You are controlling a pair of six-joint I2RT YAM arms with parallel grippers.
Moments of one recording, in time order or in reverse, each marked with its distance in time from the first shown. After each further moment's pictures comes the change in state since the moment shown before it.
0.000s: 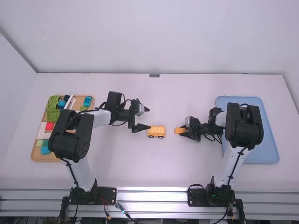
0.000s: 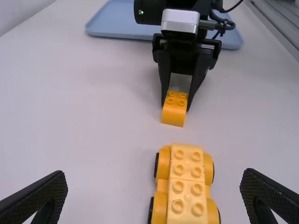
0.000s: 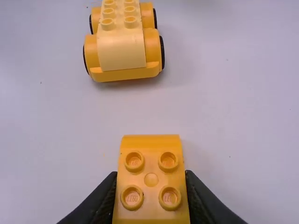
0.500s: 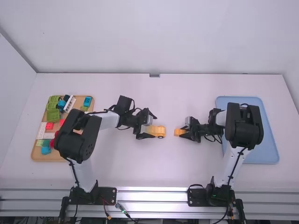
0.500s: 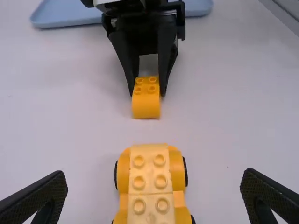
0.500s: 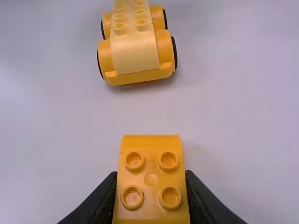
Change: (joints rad) left arm -0.114 0.027 0.000 -0.069 -0.085 0.207; right arm 0.000 0.000 0.025 -0.129 0.003 -0.008
